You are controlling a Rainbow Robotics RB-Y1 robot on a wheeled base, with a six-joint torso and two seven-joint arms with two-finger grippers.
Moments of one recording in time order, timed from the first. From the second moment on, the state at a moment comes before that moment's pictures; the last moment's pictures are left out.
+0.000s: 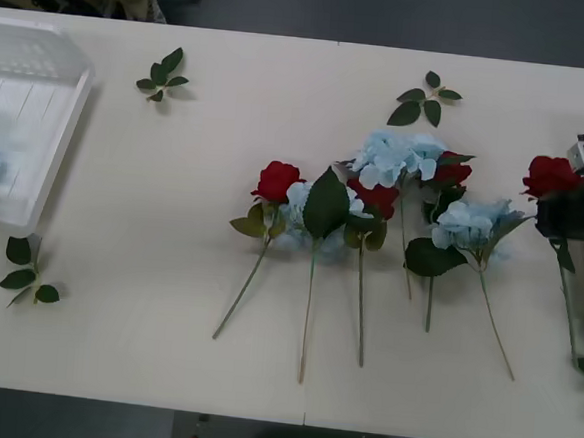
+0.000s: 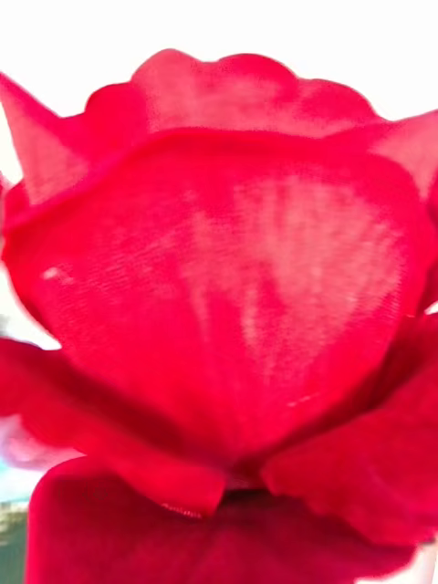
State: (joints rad) right arm -0.36 -0.88 0.11 -1.53 -0.87 1.19 1.39; left arm -0.47 0.99 0.23 -1.40 1.28 1.59 -2.38
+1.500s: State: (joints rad) right arm -0.65 -1.06 0.06 -0.83 -0.65 0.84 1.81; left arm -0.51 0.44 -0.62 -1.66 0.66 1.28 -1.83
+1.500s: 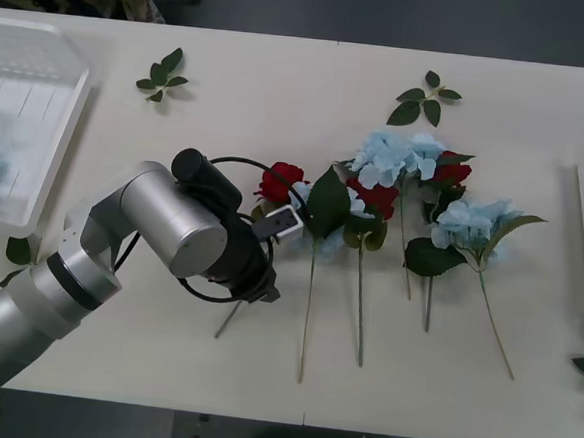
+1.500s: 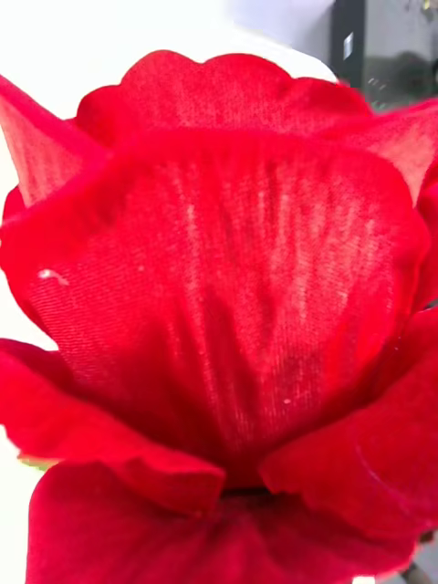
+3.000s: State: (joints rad) right arm -0.64 -1.06 0.12 -1.19 -1.01 1.25 1.80; left arm -0.30 0.58 -0.18 -1.82 0.77 1.18 -1.83
